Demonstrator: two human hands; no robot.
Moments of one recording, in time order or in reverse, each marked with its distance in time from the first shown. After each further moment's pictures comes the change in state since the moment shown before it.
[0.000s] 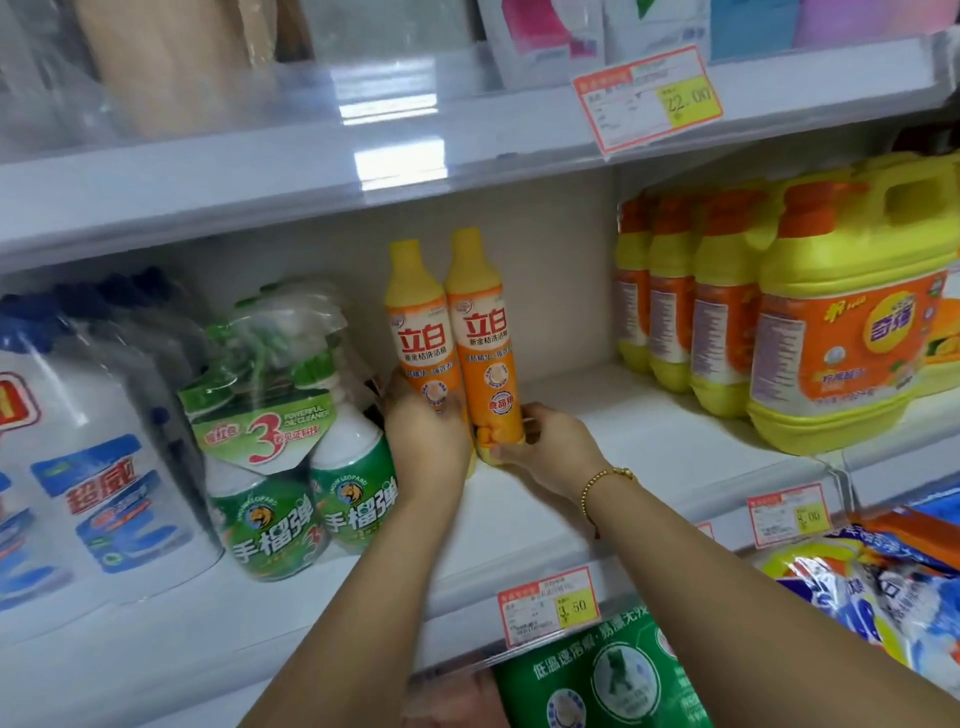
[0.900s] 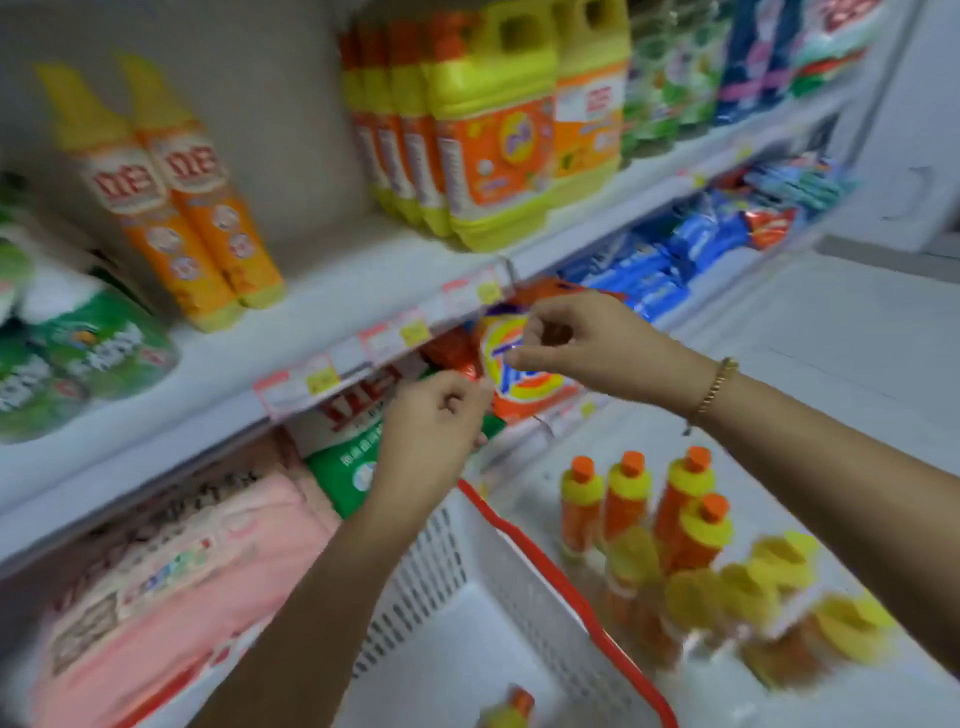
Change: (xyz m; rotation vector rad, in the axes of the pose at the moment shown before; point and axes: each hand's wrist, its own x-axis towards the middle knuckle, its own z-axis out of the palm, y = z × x) left_hand -0.263 0.082 -0.042 -0.237 -0.900 0.030; right_hand -0.267 0.052 -0.181 -0.234 0.086 -0.022
